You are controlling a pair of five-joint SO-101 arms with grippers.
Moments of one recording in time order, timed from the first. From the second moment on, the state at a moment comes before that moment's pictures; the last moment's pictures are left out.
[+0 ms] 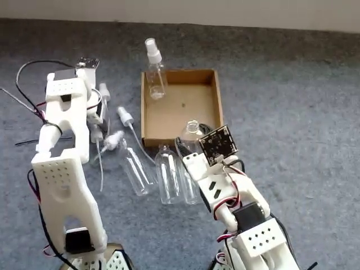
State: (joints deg) left arm -15.9 43.0 -26.2 81.5 -6.3; right arm -27.9 -74.8 78.3 22.2 9.9
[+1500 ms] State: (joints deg) left arm 12.4 -9.6 -49.2 93.3 5.1; right arm -37.3 -80.0 82.2 22.2 9.9
